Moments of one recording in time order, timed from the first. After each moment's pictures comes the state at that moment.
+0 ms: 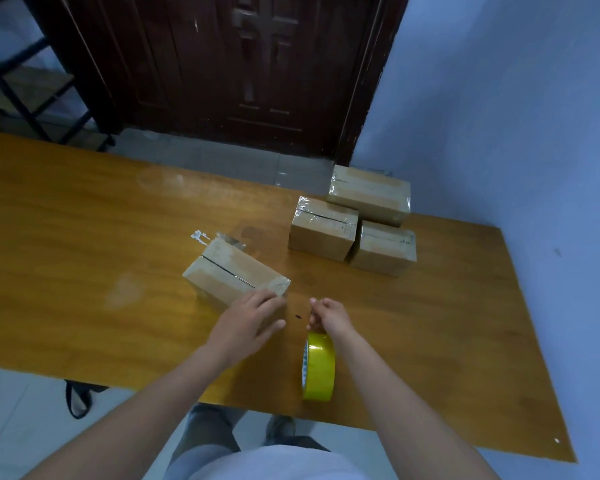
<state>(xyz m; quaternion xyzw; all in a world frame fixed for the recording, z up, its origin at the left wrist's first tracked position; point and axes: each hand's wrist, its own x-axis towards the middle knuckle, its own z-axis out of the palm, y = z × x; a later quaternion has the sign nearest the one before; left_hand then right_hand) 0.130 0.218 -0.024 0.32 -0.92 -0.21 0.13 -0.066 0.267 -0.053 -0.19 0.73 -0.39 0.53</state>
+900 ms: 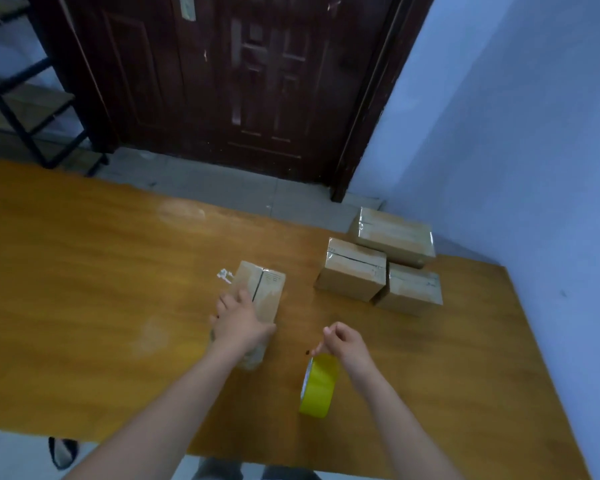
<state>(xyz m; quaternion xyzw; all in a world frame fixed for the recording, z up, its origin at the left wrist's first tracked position) 0.158 0.109 0.002 0.61 -0.73 -0.29 -0.09 -0.014 0.231 -0.013 -0.31 0.72 -0.40 0.48</state>
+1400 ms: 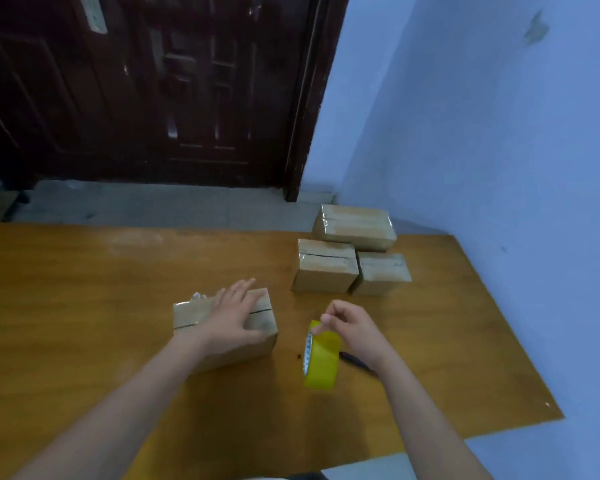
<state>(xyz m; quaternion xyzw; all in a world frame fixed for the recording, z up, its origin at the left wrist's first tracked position) 0.173 0.056 0.015 0.25 -0.92 -0.30 -0.08 -0.008 0.229 0.054 -0.36 0.74 -0.41 0.39</state>
